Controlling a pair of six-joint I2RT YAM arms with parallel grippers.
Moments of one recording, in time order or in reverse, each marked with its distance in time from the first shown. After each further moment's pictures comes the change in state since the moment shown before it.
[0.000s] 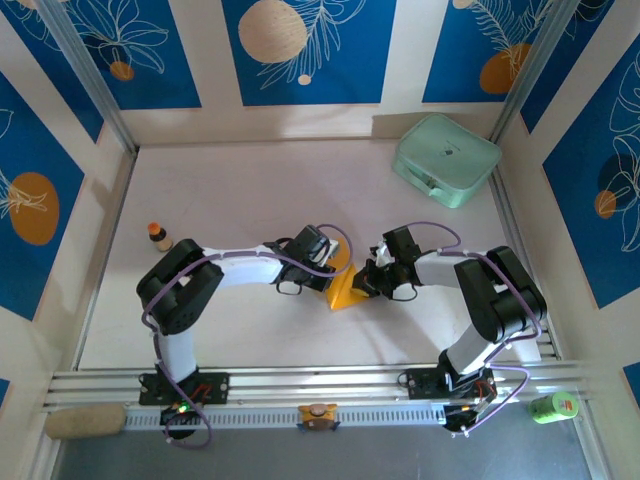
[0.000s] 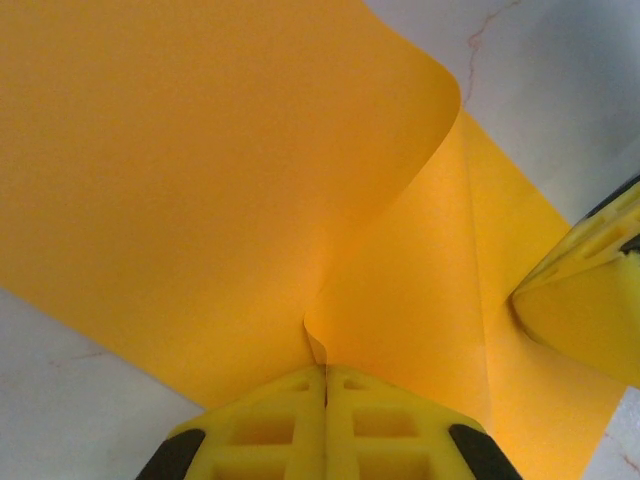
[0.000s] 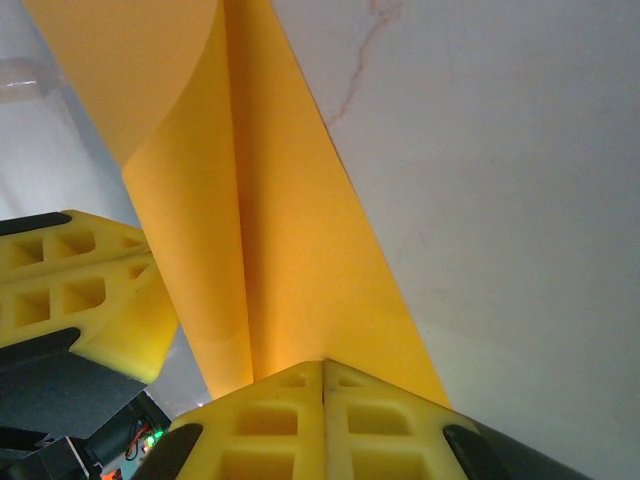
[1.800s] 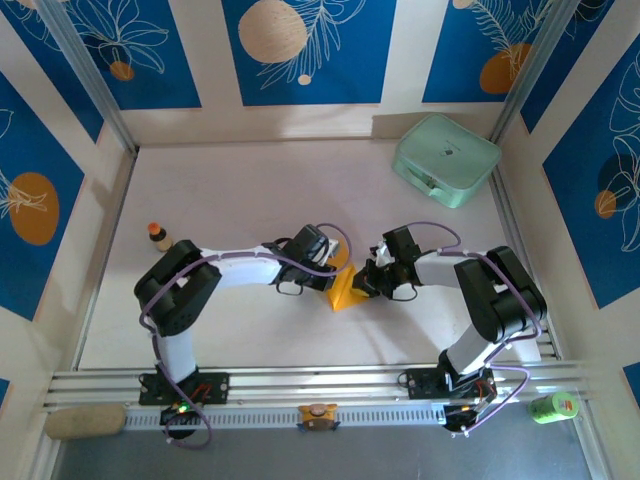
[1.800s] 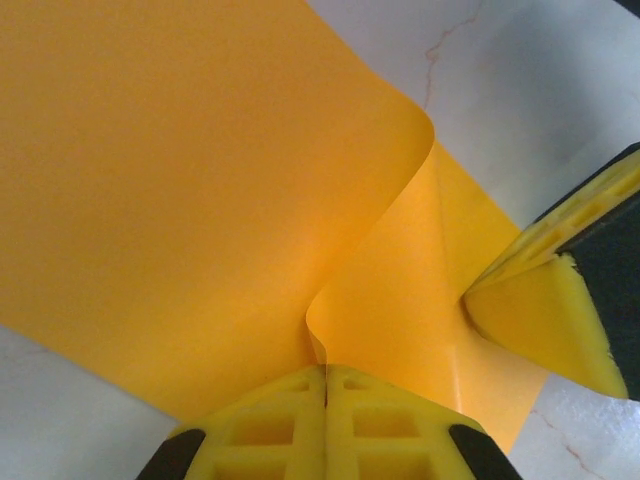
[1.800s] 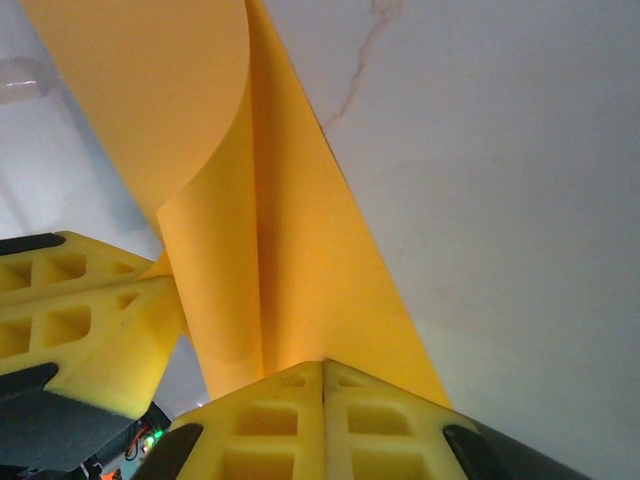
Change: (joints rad) left arm 0.000 -0.016 -0.010 0.019 0.042 -0.043; right arm 0.001 0.000 0.000 0.000 0.002 0.000
